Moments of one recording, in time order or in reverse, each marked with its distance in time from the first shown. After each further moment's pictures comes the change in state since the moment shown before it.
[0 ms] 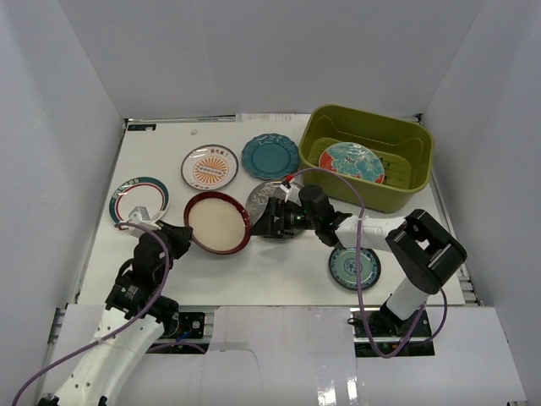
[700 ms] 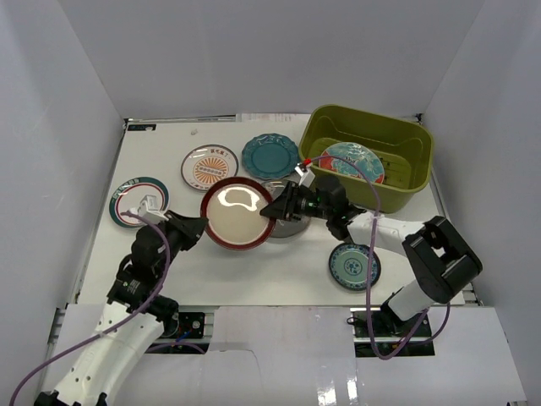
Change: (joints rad) left arm 0.006 0.051 0.029 0.155 0.248 -0.013; right arm -0.081 -0.063 0.016 0.077 0.026 0.071
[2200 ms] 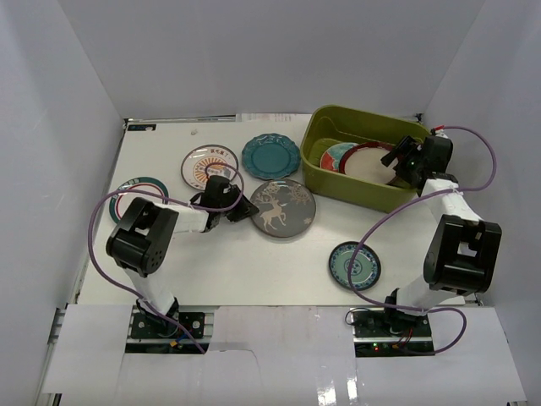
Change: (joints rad) left arm -0.031 1.371 0.296 0.679 0.335 0.077; right arm -0.872 -0.013 0.281 -0.595 0.346 -0.475
